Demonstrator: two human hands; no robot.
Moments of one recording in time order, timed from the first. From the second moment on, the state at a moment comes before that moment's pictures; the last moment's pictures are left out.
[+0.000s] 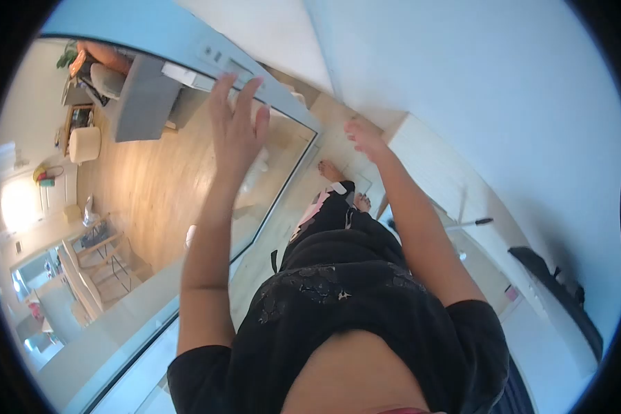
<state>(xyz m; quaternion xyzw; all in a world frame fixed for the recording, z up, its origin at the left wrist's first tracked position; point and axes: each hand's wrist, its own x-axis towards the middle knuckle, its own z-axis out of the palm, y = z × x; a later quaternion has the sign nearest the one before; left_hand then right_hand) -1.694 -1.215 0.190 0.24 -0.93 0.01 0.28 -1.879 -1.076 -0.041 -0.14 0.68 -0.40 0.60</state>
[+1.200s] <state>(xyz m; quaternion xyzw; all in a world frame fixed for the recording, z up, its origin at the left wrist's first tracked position) -1.619 -1.173 0.105 0.84 -0.12 -0.10 0.52 -1.780 -1.570 -0.062 -0.35 0.59 0.03 0.73</state>
